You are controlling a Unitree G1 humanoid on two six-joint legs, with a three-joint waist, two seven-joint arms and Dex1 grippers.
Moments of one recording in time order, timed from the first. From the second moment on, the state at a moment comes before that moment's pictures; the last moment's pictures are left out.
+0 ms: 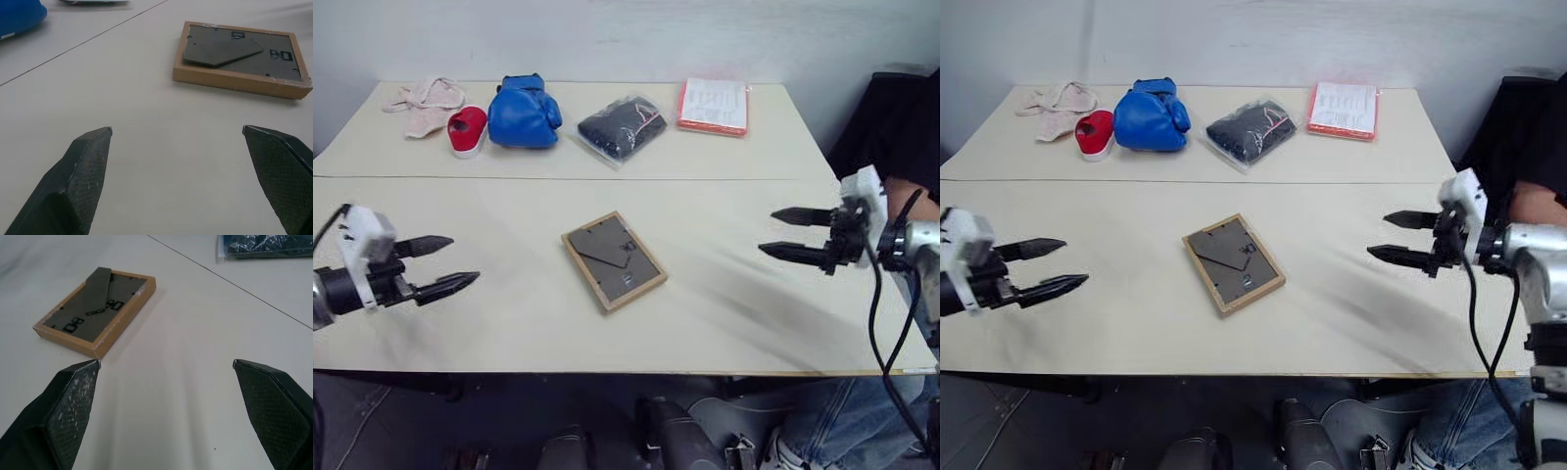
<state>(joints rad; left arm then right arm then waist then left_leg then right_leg) -0.06 0.98 0.50 -0.05 -0.57 0.51 -1.06 -0.58 -0.90 -0.14 0.26 0.52 0.52 1.32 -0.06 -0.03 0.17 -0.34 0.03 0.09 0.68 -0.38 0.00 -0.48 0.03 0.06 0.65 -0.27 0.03</state>
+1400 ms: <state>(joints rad) -0.58 0.66 -0.11 0.35 -0.17 0.21 -1.06 -0.76 -0.42 0.24 0.52 0.04 0.11 1.10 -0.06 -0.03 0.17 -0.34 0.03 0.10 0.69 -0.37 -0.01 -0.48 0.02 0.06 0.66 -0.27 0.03</state>
